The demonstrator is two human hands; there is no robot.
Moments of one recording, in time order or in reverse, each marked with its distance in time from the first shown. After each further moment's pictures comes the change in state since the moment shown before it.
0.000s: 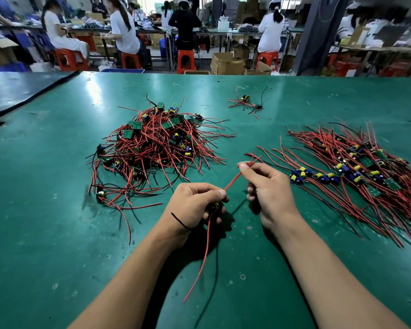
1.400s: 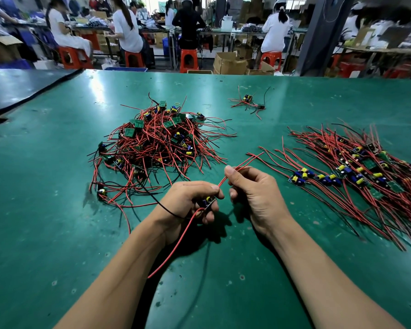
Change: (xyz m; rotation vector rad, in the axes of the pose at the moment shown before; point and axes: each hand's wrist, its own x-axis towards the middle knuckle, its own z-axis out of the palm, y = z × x) left_hand 0.005 0.002 -0.017 -0.121 -0.115 -0.114; right_hand -0.013 0.002 0.011 0.034 -0.220 0.053
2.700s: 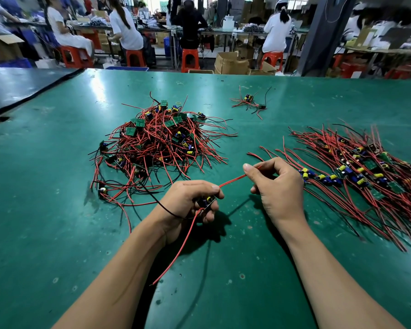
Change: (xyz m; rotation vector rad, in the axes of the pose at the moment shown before) left_hand 0.000 -0.003 -0.001 -0.010 0.009 0.018; right_hand 0.012 -0.004 -0.029 -0.416 0.346 -0.419
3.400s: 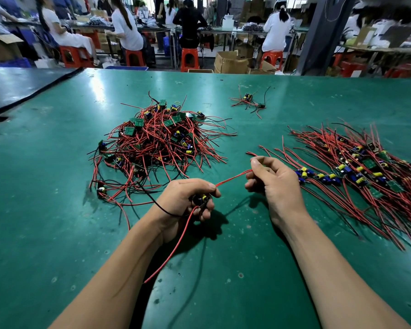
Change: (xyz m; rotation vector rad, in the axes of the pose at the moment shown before) left_hand -0.001 0.003 -0.001 -0.016 0.043 0.002; right_hand 0.008 0.000 0.003 0.404 -0.132 0.305
